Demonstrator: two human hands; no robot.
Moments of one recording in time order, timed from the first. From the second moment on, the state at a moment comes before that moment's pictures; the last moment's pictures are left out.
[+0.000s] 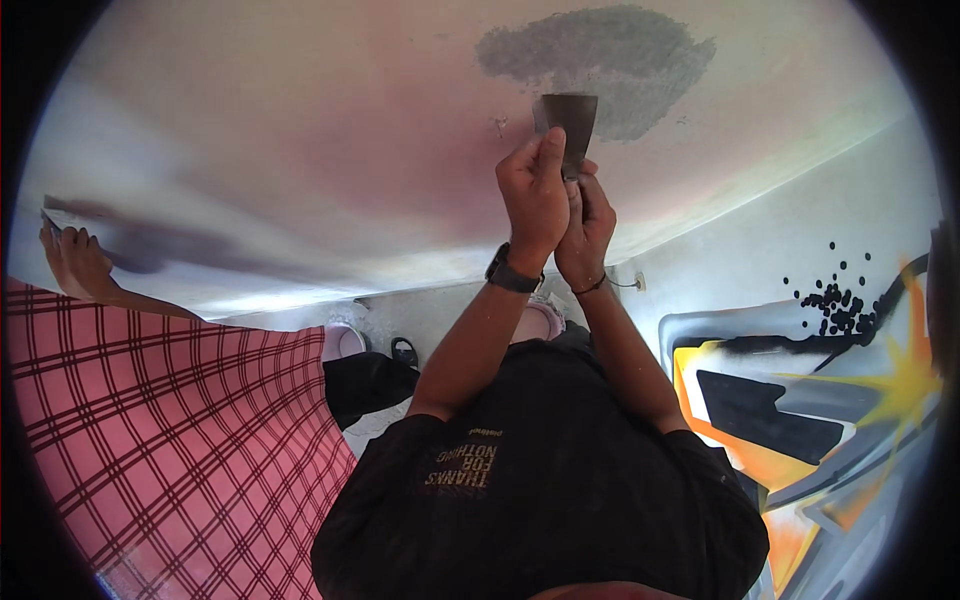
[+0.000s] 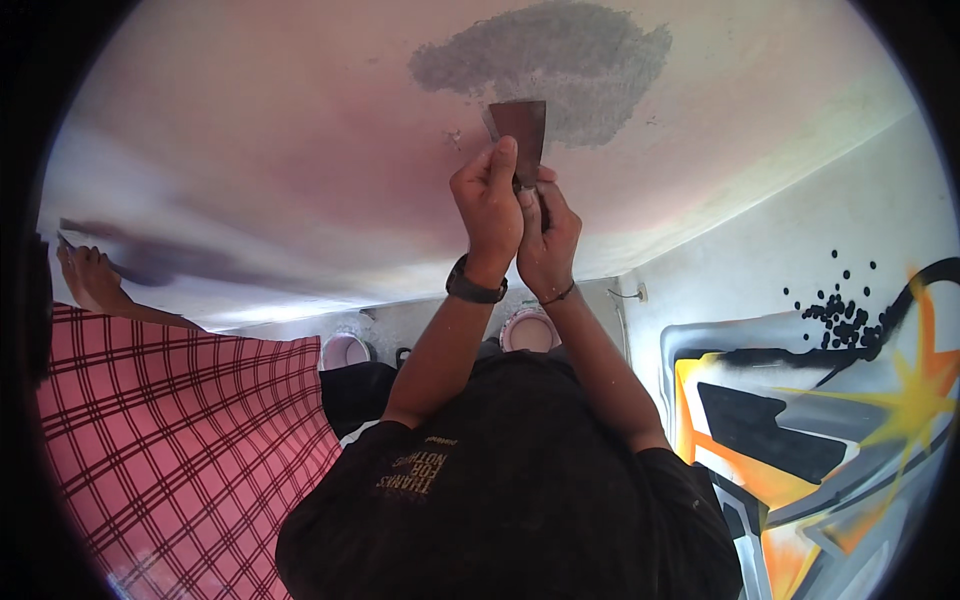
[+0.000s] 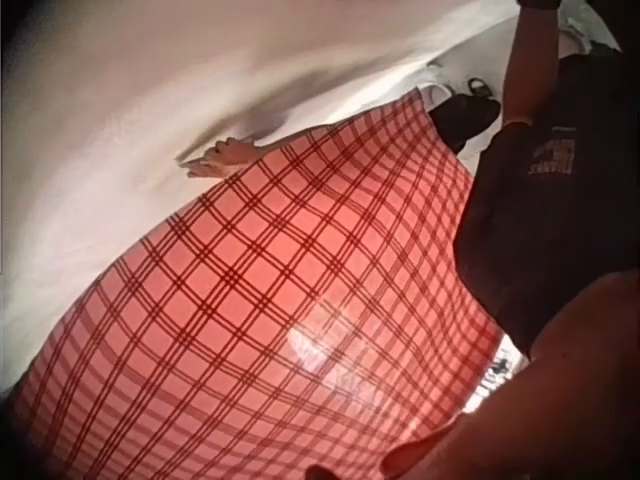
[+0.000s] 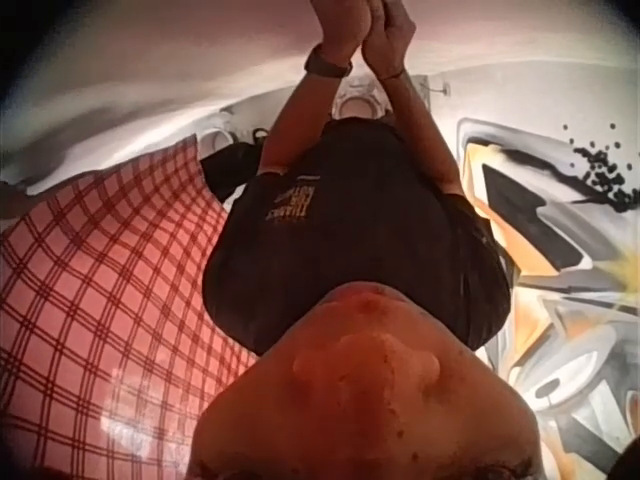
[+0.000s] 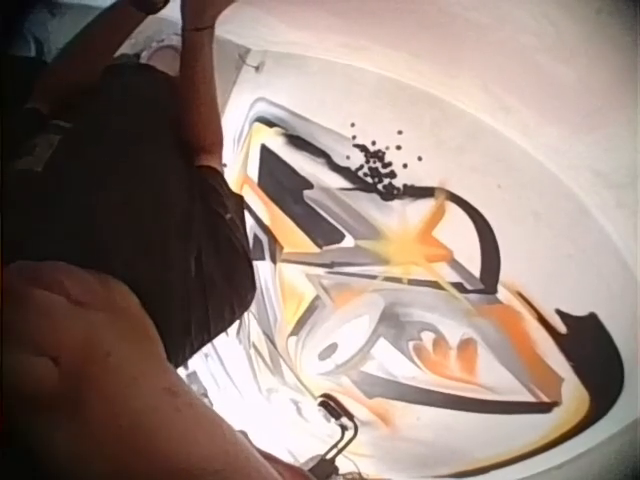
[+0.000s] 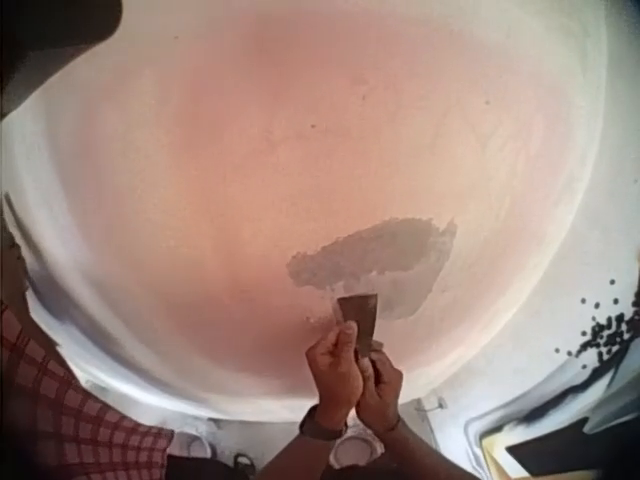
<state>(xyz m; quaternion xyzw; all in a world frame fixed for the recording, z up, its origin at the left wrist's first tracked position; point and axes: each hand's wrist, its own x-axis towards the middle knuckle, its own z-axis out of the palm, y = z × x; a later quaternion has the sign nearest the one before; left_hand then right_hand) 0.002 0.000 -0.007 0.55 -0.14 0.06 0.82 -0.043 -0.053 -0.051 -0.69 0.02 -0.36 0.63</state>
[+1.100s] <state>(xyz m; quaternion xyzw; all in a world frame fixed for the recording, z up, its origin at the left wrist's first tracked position) 0.006 0.041 0.008 0.51 -0.10 0.05 0.85 -0.039 -0.009 -0.051 -0.71 0.02 -0.38 0.59</state>
